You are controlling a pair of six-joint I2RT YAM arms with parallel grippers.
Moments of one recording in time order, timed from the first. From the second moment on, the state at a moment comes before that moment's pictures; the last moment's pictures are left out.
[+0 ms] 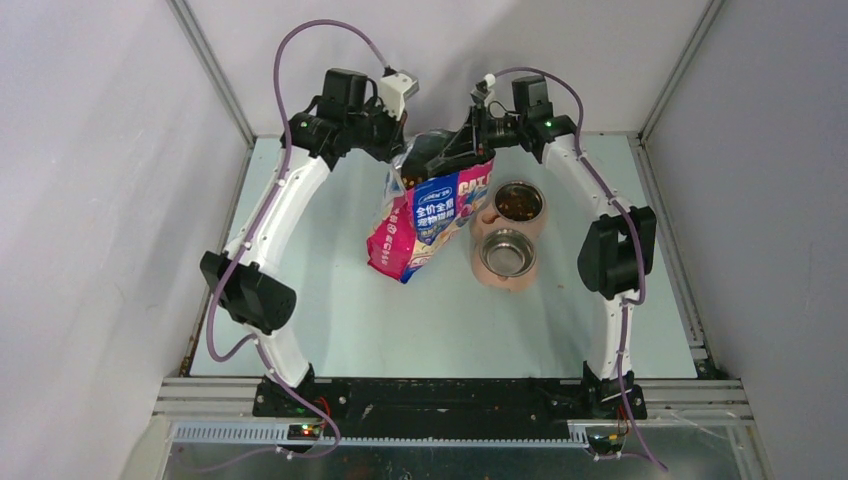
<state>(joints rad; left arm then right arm) -0.39 1.78 2.02 -0.86 0.33 0.21 0.31 2.08 2.01 -0.50 -1.11 0.72</state>
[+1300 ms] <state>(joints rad) -0.38 1.77 2.03 -0.95 0.24 0.33 0.12 1.97 1.91 -0.34 -1.30 1.00</state>
